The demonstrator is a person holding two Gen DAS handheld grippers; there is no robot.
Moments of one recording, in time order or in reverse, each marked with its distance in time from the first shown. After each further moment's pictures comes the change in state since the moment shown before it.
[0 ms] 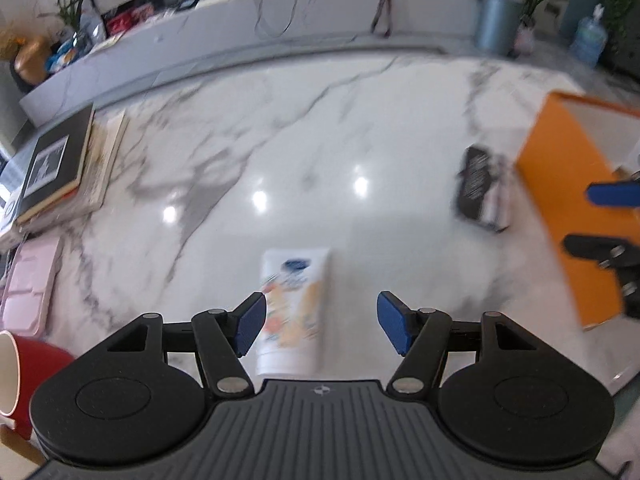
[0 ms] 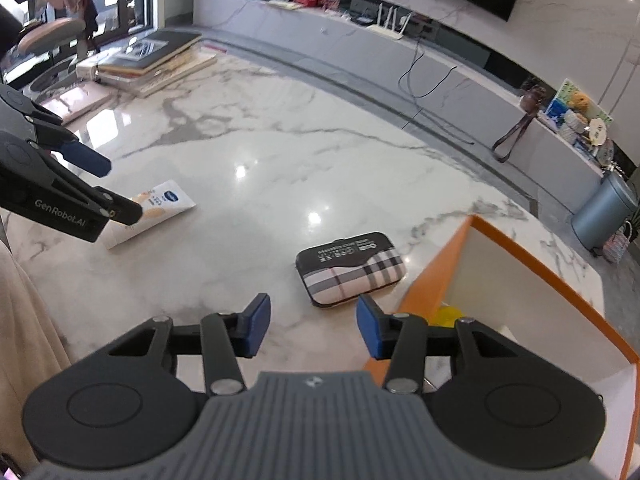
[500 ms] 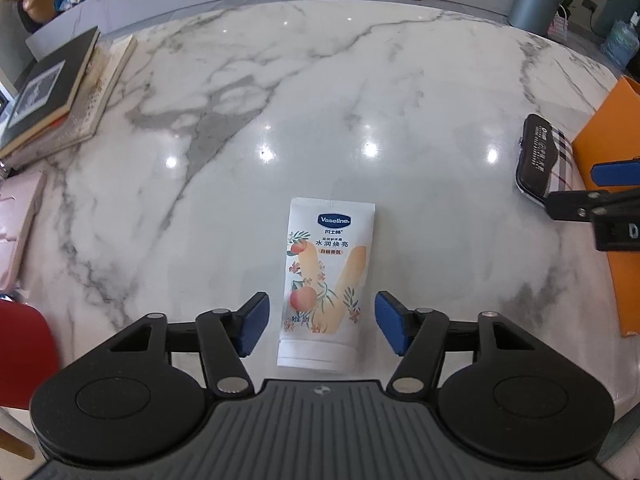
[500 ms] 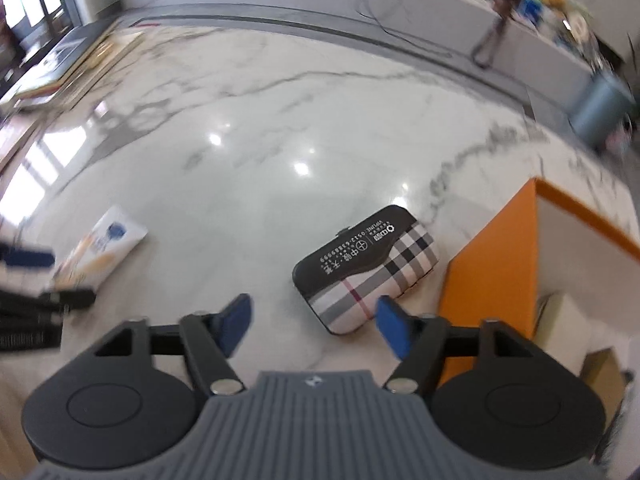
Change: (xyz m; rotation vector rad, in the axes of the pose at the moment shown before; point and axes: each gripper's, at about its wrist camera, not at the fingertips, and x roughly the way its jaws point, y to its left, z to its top) left arm 0.051 0.029 -0.006 -0.102 0.125 -0.025; right arm 0.088 -0.010 0.040 0.288 0.191 -0.021
